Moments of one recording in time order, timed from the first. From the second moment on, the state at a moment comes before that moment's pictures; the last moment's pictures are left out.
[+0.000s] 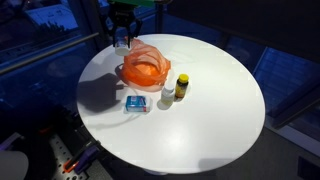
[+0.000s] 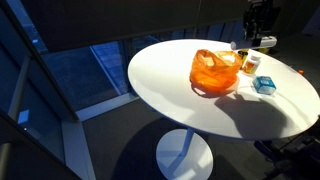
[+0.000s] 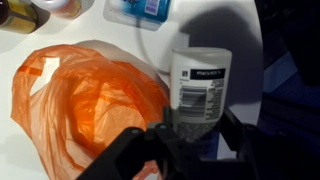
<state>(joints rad) -0.03 0.11 0.09 -2.16 0.02 2.03 -0.86</state>
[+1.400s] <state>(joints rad) 0.12 0.21 0.16 -2.31 0.05 2.40 -0.78</state>
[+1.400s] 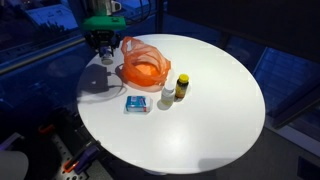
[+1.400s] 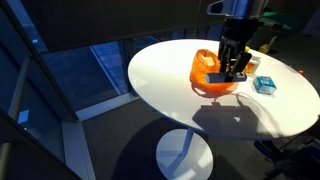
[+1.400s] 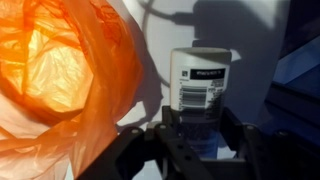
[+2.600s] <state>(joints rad) 0.14 0.33 0.14 -2.29 -0.07 2.44 -0.14</state>
